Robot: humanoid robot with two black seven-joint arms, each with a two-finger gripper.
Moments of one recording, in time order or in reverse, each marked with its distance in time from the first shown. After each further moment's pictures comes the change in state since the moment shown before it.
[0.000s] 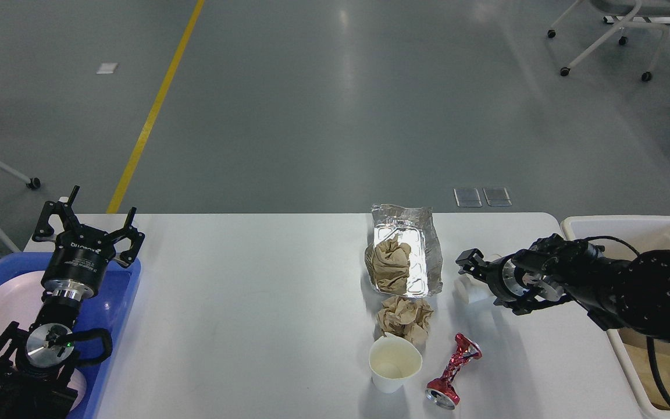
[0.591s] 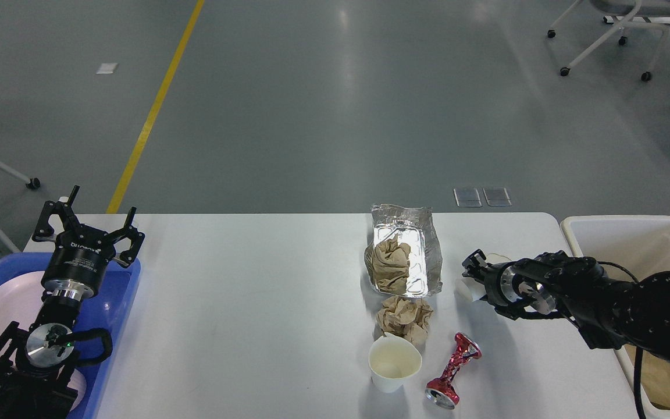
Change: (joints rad) left arm 0.000 0.000 0.000 0.000 0.000 0.000 -0.001; right arm -0.110 -0.012 0.210 -0.067 0.002 -0.108 0.000
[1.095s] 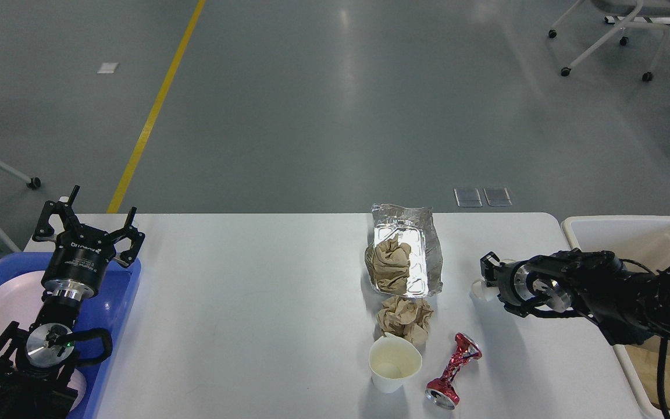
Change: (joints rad) left arm 0.000 0.000 0.000 0.000 0.000 0.000 0.001; right arm 0.083 -0.101 -0.012 0.150 -0.005 -0.015 -0.003
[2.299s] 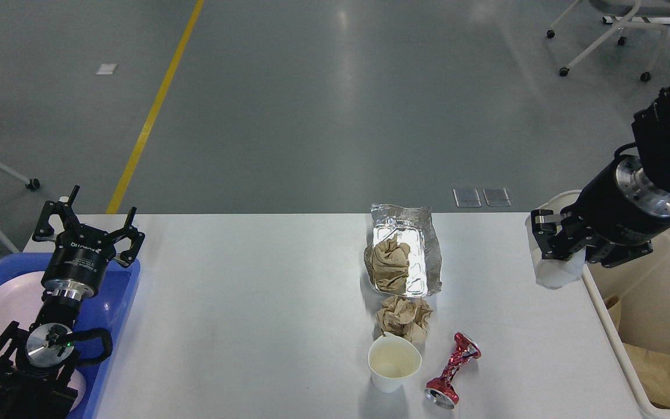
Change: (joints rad) left arm 0.000 0.000 0.000 0.000 0.000 0.000 -0.001; right arm 1.333 -0.194 -0.555 1.124 -0.343 0.469 -0.031
